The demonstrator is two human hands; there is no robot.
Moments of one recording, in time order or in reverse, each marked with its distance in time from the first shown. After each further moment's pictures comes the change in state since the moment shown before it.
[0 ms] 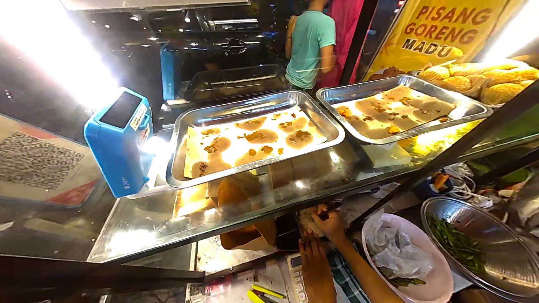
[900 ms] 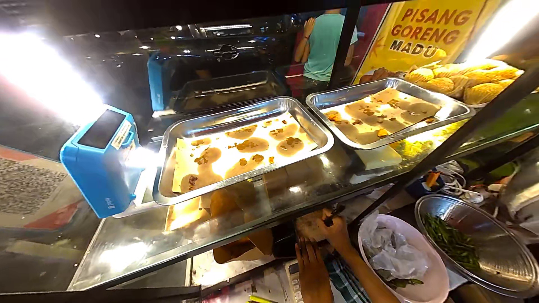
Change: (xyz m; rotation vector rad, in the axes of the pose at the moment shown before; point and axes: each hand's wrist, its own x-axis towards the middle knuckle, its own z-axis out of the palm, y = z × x) left_hand 0.002 -0.005 -0.006 -0.031 -0.002 0.016; right_hand -0.007 0.000 -0.021 -0.177 0.066 0.022
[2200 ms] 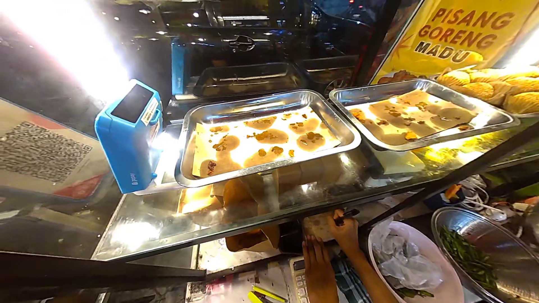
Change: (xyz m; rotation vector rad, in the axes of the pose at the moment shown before) left_hand -0.001 0.004 0.005 0.081 0.036 -0.018; right_hand 0.002 0.007 0.009 -0.080 0.160 -0.111
